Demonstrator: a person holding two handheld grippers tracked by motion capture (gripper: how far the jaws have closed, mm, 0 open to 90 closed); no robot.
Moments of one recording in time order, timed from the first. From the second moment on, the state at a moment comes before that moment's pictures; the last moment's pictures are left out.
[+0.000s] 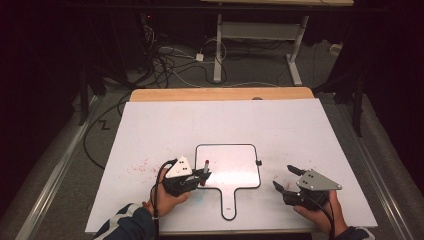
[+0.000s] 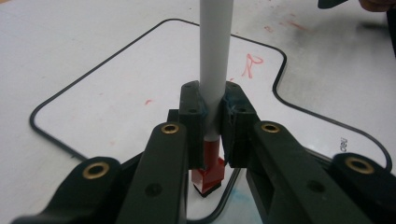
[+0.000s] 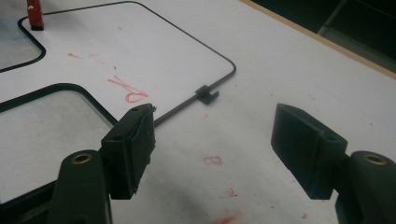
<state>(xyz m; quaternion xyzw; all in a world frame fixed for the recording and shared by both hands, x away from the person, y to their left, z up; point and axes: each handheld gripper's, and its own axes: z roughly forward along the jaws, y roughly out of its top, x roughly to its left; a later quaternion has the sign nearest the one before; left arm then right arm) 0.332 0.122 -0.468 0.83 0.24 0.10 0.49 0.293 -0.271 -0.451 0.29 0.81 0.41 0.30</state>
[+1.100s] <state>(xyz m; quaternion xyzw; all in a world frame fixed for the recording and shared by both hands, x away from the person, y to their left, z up) 0.372 -0.034 -0.461 0.86 0.15 0.06 0.48 0.294 -0.276 -0.449 0.30 0.81 0.41 0.30</state>
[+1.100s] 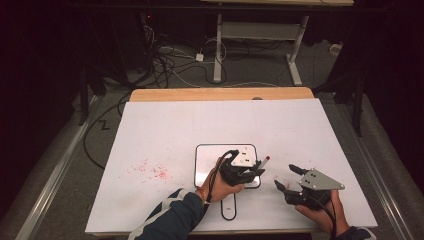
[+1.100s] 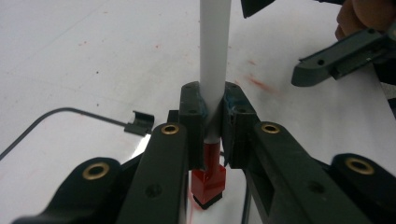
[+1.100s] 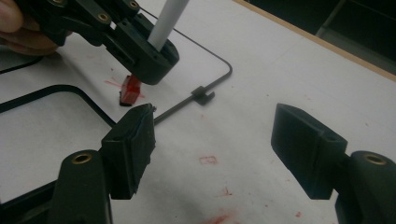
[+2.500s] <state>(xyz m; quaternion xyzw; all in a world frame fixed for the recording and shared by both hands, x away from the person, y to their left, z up) 0.388 -0.038 -0.463 0.86 0.16 0.03 0.48 0.293 -0.276 -0.449 0.29 0.81 0.41 0.30</state>
